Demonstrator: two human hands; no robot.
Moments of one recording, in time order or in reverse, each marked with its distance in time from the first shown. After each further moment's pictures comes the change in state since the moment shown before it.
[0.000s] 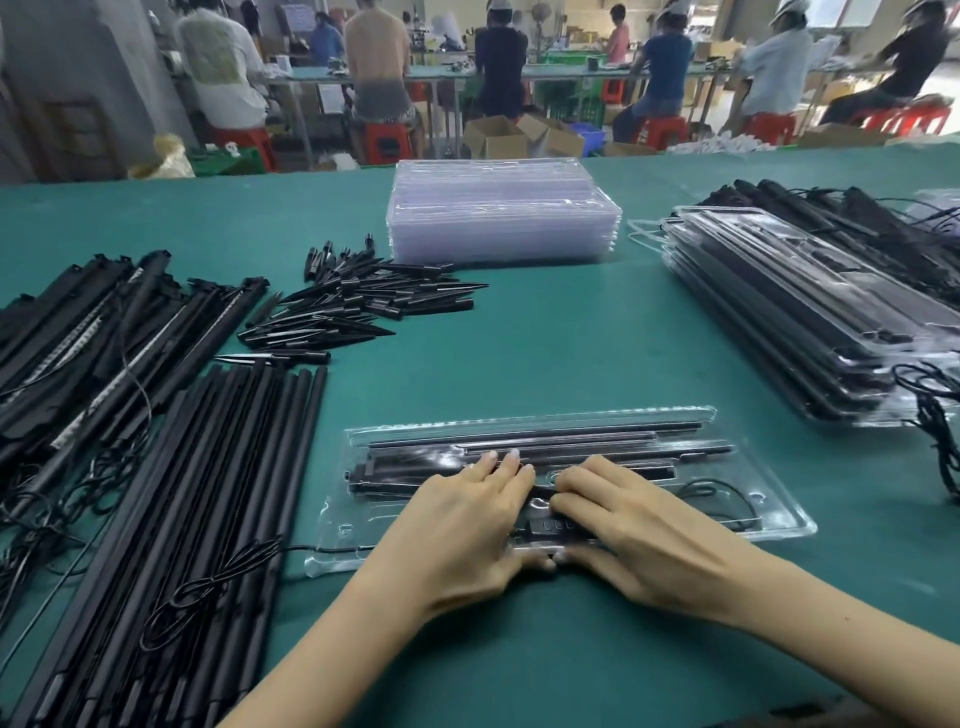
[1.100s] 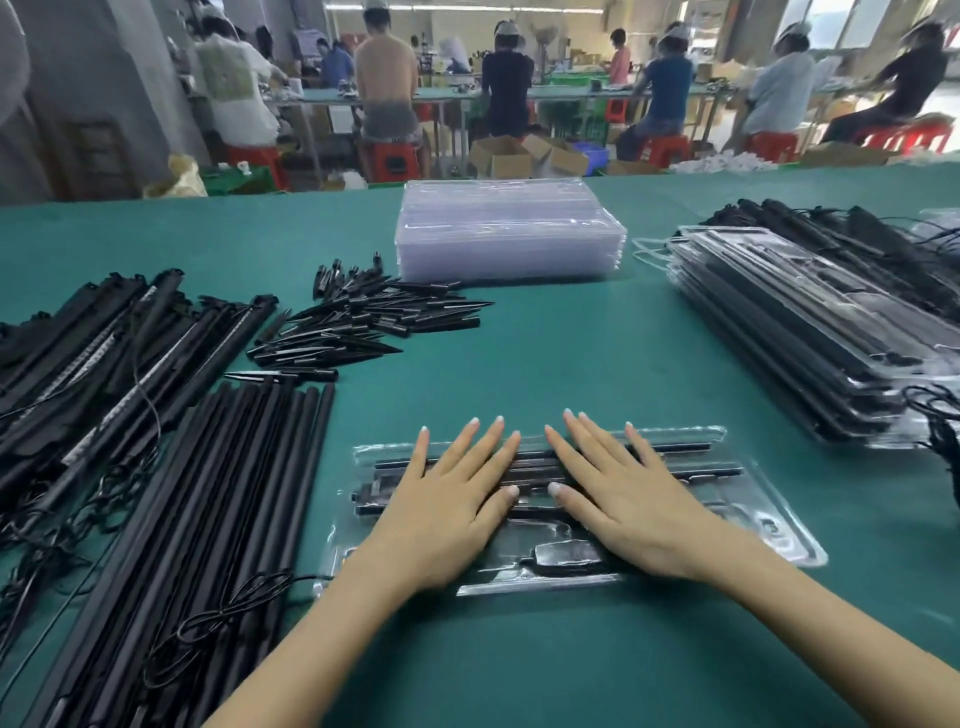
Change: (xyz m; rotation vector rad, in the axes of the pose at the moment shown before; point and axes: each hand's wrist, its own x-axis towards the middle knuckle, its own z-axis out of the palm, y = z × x) left_hand 0.016 -0.035 0.018 -0.138 -0.015 -0.191; right_hand 0.029 0.030 0.020 0.047 -0.262 0.443
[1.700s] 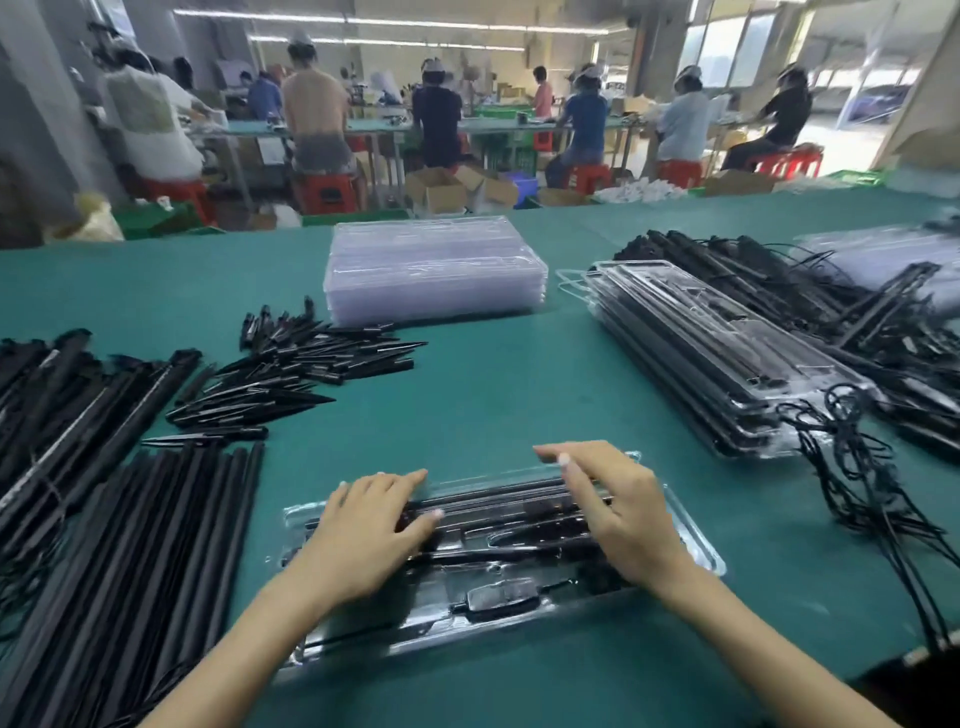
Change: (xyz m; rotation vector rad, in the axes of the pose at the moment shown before) left_hand 0.019 -0.012 -0.020 -0.114 -0.048 -0.146; right_hand -0.033 0.012 -0.024 0.655 0.770 0.043
